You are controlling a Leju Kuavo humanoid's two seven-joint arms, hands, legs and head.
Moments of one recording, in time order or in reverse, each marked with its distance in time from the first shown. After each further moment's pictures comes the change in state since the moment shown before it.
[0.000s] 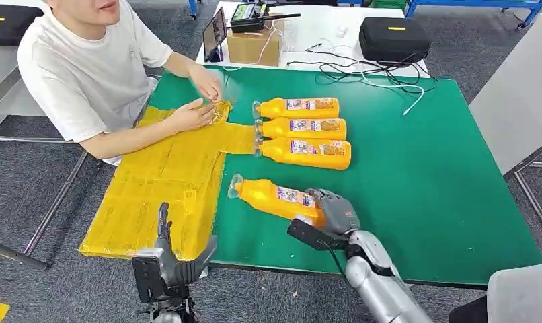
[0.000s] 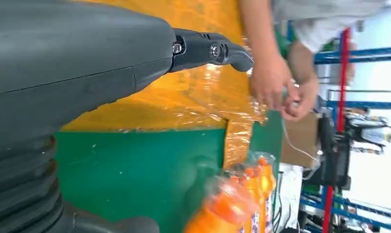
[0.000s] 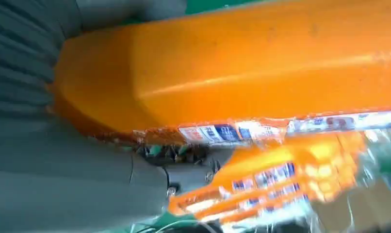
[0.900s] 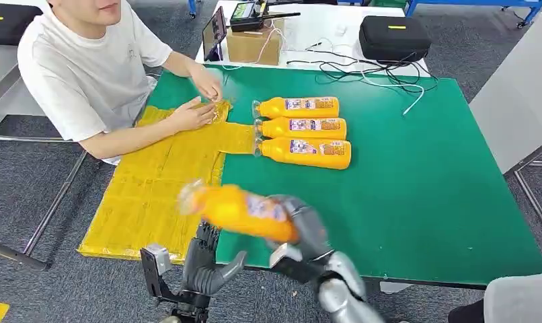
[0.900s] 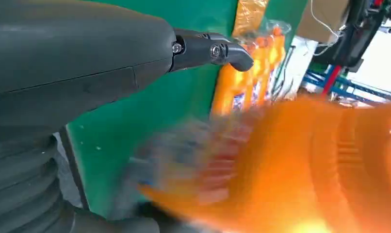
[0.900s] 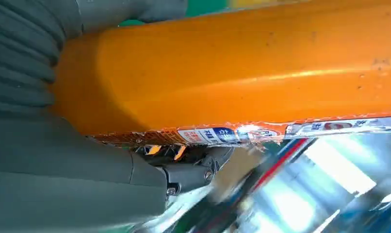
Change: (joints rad) left arm -0.002 0.046 -0.128 -0.064 0.261 -0.415 0.098; right arm 0.135 0.121 0.092 -0.149 -0.183 -0.042 -0.356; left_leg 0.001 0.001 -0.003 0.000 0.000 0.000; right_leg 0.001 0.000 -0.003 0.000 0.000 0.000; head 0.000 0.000
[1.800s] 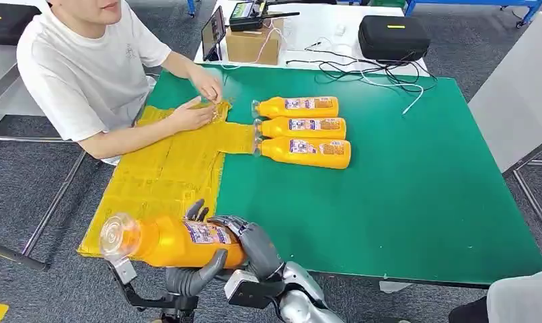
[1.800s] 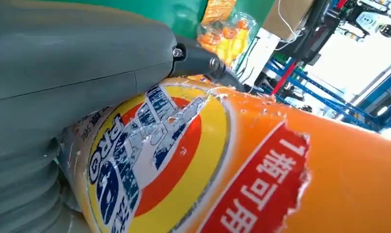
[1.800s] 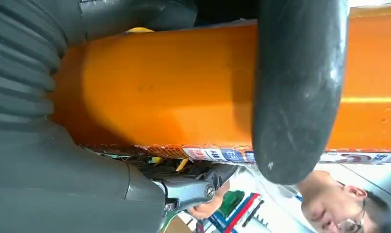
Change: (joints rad) left arm 0.073 0.006 0.046 -0.135 0.112 -0.145 -0.046; right arm -0.043 0.071 0.225 0.052 -0.147 0.152 0.000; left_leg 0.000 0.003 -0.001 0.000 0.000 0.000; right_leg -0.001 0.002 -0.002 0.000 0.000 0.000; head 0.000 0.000
